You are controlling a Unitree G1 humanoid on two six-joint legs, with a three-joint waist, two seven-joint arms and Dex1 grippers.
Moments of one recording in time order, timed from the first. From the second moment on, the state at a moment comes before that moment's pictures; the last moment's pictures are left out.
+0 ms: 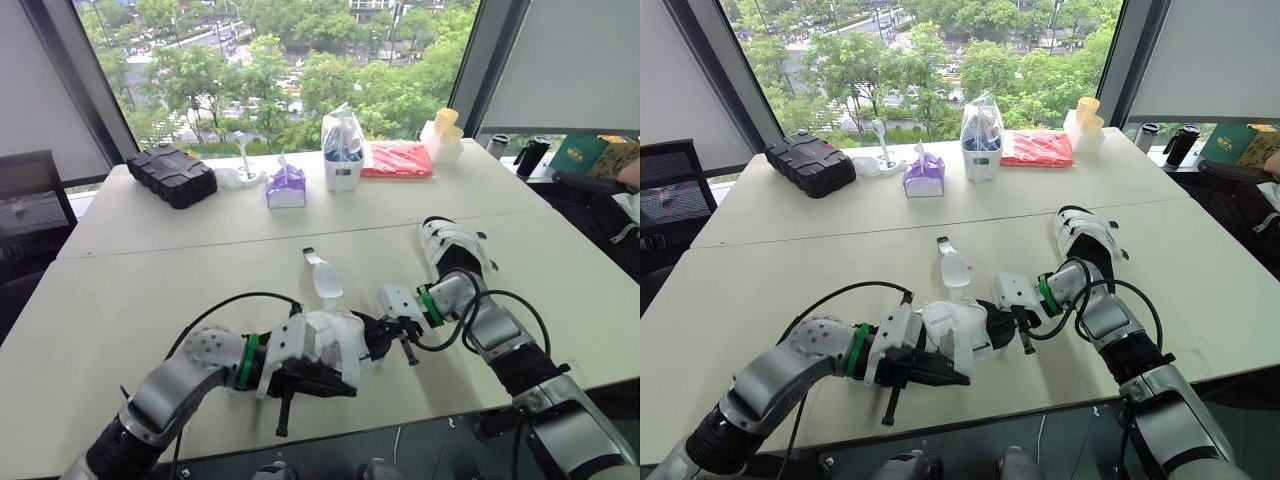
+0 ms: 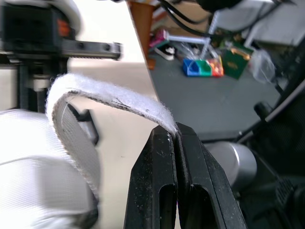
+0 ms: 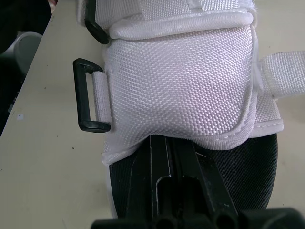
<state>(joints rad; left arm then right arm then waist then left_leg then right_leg) -0.29 0.56 -0.31 -0.38 -0.46 0.53 -1.08 -0.63 -0.57 0.34 0.33 0.05 -0.05 1.48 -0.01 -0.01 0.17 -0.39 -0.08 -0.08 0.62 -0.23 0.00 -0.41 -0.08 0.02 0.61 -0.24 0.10</state>
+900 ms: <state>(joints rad) -0.33 0.33 0.02 -0.23 -0.79 0.86 -0.69 -0.68 -0.56 0.36 0.41 0.04 -0.12 1.49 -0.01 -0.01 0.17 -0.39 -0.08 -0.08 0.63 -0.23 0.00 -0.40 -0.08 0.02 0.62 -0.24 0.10</state>
